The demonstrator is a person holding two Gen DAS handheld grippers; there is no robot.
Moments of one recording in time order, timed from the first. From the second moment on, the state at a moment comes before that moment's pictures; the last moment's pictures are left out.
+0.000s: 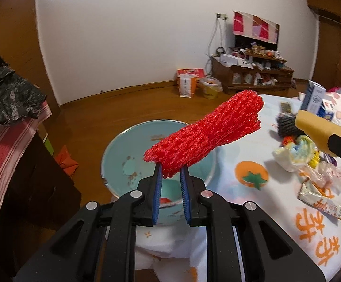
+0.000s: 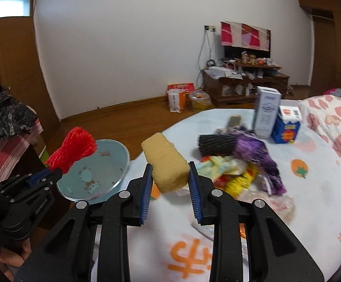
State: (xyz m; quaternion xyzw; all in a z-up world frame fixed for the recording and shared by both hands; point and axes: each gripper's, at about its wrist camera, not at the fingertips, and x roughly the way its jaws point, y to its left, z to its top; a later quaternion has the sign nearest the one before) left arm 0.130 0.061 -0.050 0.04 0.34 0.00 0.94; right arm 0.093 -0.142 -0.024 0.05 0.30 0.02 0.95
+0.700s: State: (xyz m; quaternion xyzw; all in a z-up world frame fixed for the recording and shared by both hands) left arm 0.171 0.123 -0.082 0.01 0.39 0.08 0.92; right arm 0.166 -0.064 -0.049 0.03 0.34 0.08 0.94
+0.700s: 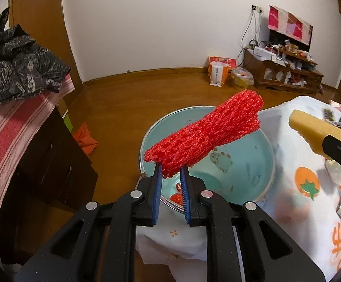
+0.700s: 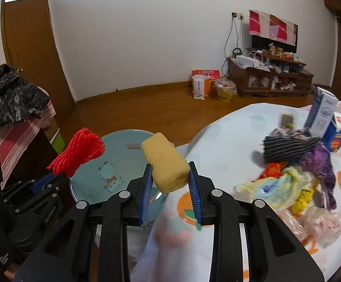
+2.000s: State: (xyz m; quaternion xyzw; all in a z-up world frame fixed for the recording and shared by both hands) left arm 0.186 0.136 -0.102 0.00 0.41 0.14 0.90; right arm 0.209 -0.052 -0.072 0.05 0.38 0.09 0.92
